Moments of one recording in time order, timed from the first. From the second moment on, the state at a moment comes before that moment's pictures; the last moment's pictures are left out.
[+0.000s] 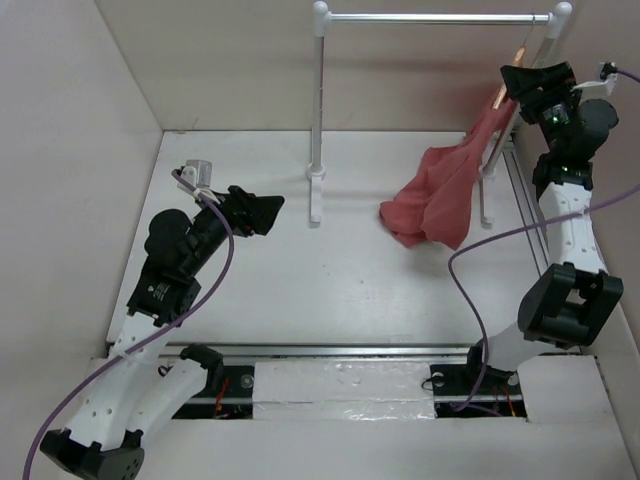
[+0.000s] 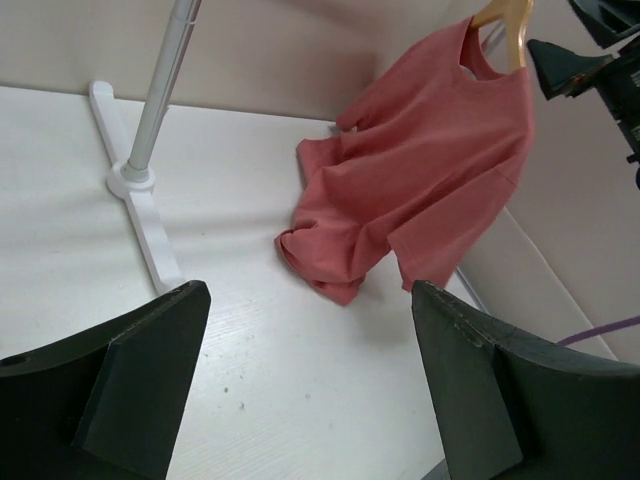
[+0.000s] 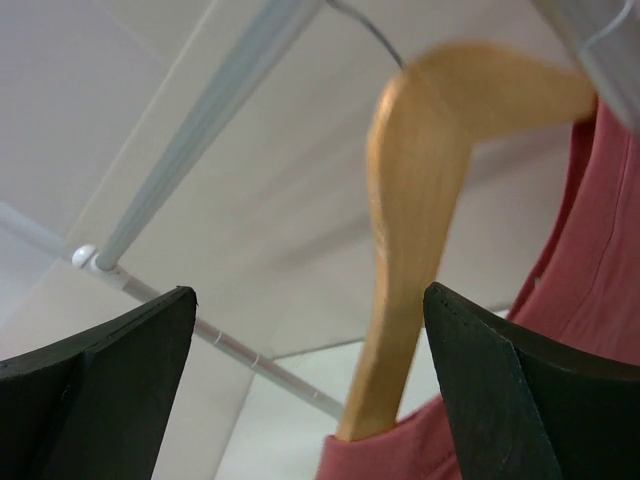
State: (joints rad) left arm -0.38 0.73 0.89 -0.14 0.19 -0.54; right arm -0.29 1.57 1.47 0.39 -0.45 0.95
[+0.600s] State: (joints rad) left arm -0.38 0.67 0.94 -0.16 0.15 -0.54; right arm -0.26 1.00 1.24 0.37 -0.30 0.80
